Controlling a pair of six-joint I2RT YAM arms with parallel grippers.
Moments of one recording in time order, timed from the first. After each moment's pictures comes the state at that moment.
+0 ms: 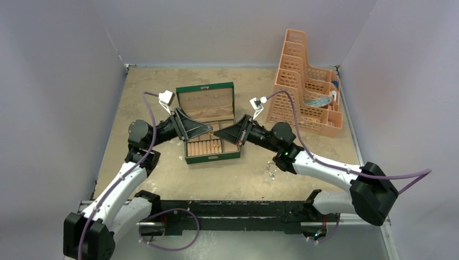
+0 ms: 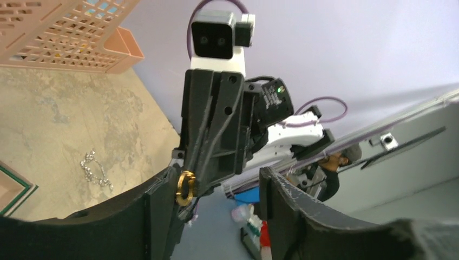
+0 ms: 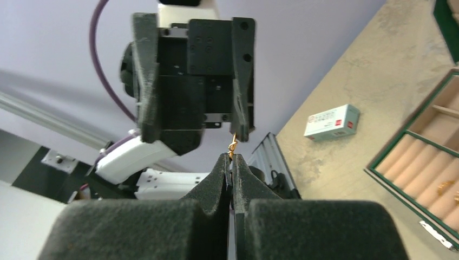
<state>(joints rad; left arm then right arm) -0.30 0.91 0.55 0.67 0.88 -1.30 0.82 1.25 0.66 0.80 -0.40 1.10</state>
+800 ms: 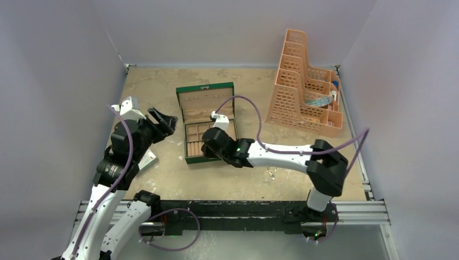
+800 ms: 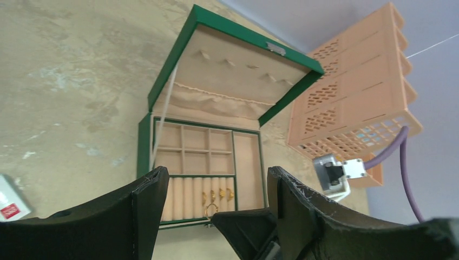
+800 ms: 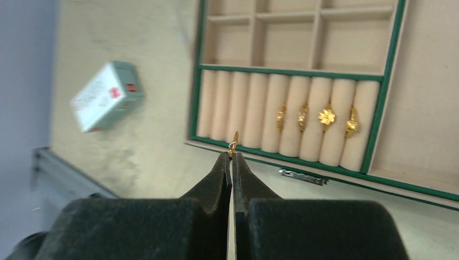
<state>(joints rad) -0.30 0.63 0.89 -0.55 -0.10 -0.69 1.14 1.67 1.16 -0.13 0.33 0.92</state>
